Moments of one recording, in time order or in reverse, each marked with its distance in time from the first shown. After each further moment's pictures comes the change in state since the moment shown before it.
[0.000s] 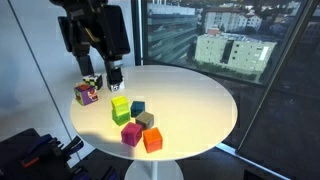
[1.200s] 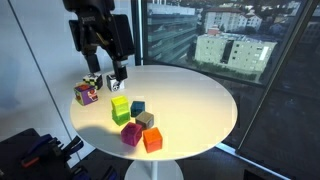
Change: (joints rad) arm 0.052 0.054 0.005 0.011 0.048 0.049 0.026
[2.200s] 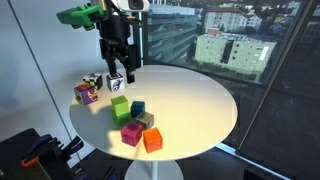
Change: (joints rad) arm 0.077 0.289 0.104 0.069 0.170 0.183 0.188
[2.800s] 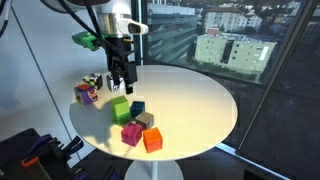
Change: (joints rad) arm 0.001 0.151 0.076 -0.001 0.002 0.109 0.201
